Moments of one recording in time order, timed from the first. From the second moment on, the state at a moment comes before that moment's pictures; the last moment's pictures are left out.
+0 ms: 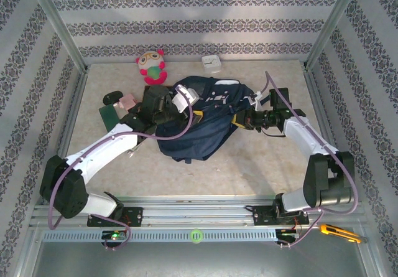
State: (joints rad) left arm -0.55 1.39 1.07 -0.13 0.32 0.26; right arm 0.07 1.45 0.96 -0.48 -0.95 0.48
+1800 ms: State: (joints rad) left arm -0.67 1.52 1.07 -0.11 0.10 0.09; right arm 0.28 1.32 0.93 -0.48 -0.81 0.49
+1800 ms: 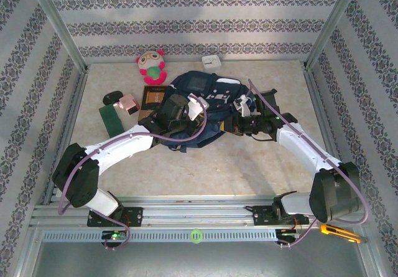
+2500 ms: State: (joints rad) left arm -0.60 1.47 1.02 -0.04 0.45 0.07; right arm -0.02 1.46 0.98 -0.48 -0.76 0.40
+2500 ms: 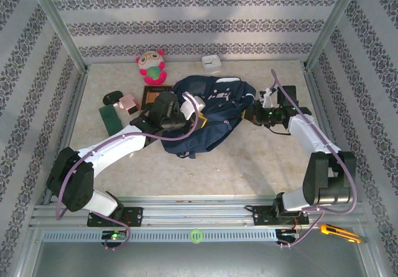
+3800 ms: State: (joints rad) left arm -0.60 1.44 1.02 -0.03 0.37 0.02; right arm 0.29 1.25 0.94 -0.52 -0.70 0.30
